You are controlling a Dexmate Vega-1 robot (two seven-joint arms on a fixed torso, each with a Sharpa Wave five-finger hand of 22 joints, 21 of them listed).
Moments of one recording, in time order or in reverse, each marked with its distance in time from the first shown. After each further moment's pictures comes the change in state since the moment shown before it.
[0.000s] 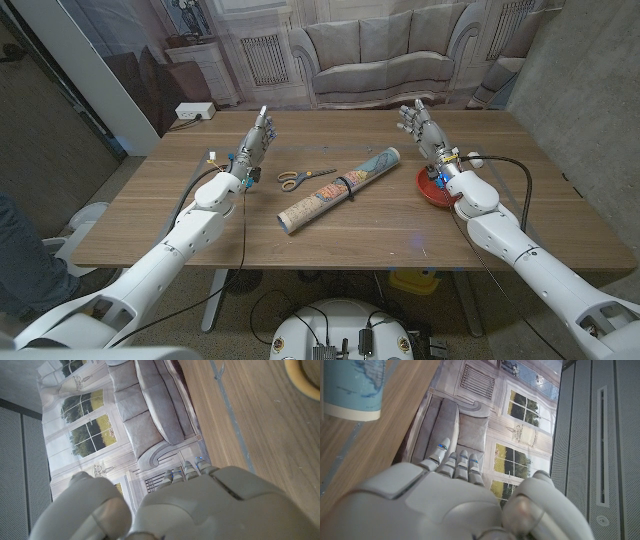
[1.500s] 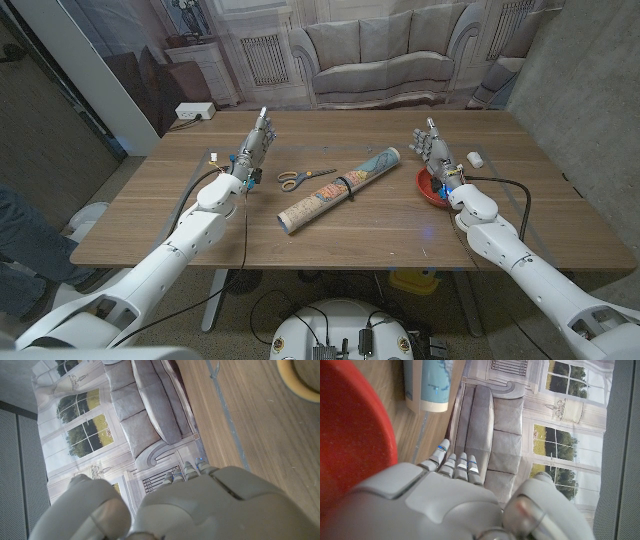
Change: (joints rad) left arm -0.013 -0.017 0.011 0.035 0.018 -0.010 0.010; left_hand -0.017 -0.017 -0.001 0.007 -0.008 -0.041 -0.005 -0.008 0.000 -0.038 -0.002 -0.015 0.000 -0.009 -0.002 0.000 0.000 -0.018 0.000 -0.007 -0.002; right arm -0.008 0.039 0.022 0.096 0.090 -0.110 -0.059; right_hand -0.013 -0.013 0.000 0.014 -0.004 -0.034 0.023 -0.004 0.000 -0.029 0.007 -0.008 0.000 -0.024 0.024 0.000 0.000 -0.029 0.001 0.025 -0.005
